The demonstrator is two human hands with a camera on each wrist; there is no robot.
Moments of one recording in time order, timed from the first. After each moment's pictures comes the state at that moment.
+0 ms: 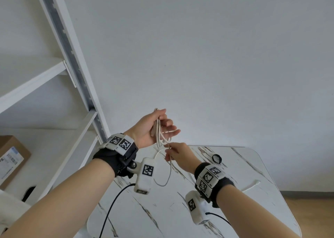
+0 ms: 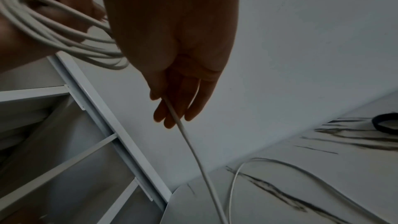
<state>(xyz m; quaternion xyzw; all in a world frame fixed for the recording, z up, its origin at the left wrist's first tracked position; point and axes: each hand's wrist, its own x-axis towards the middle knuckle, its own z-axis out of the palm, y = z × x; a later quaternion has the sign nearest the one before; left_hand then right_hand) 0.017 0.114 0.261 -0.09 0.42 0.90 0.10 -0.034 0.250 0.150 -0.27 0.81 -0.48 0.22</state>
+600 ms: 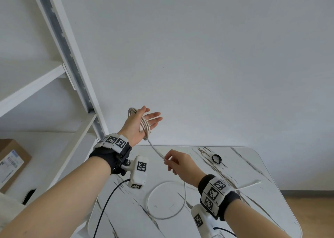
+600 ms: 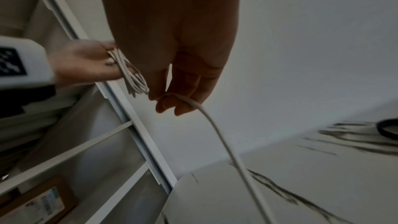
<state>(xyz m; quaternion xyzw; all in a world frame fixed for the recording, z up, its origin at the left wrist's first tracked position) 0.001 0.079 0.238 -0.19 0.44 0.88 -0.08 -0.006 0.269 0.153 -0.28 0.82 -0.45 0.22</state>
